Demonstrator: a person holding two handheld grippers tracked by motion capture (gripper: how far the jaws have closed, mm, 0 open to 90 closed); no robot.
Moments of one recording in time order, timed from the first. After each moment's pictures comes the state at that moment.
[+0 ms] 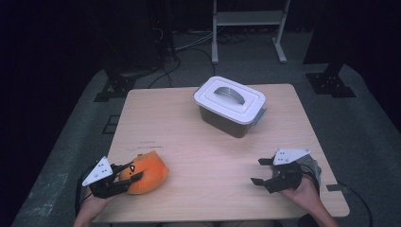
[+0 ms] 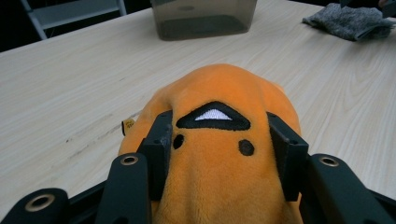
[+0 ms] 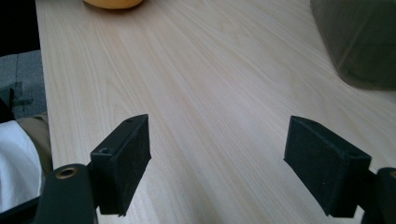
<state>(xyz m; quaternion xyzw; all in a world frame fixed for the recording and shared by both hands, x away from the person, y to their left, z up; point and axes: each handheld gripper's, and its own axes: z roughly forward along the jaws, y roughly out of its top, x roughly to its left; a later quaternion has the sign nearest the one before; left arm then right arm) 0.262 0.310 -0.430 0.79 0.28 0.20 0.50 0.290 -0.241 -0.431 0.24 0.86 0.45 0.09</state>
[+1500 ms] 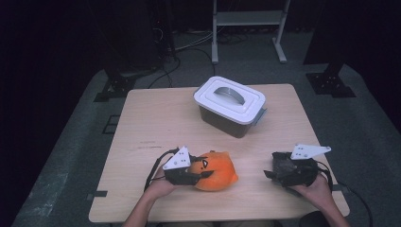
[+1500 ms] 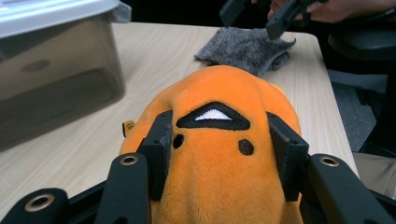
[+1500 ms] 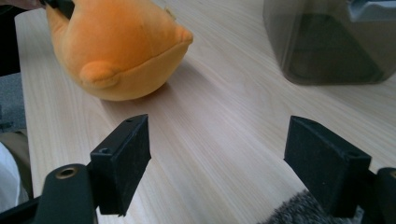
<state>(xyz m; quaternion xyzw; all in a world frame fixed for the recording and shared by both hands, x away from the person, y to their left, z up) 0.303 0.113 -0.424 0.83 0.10 0.10 0.53 0.294 -0.282 -0.425 0.28 0.83 0.47 0.12</state>
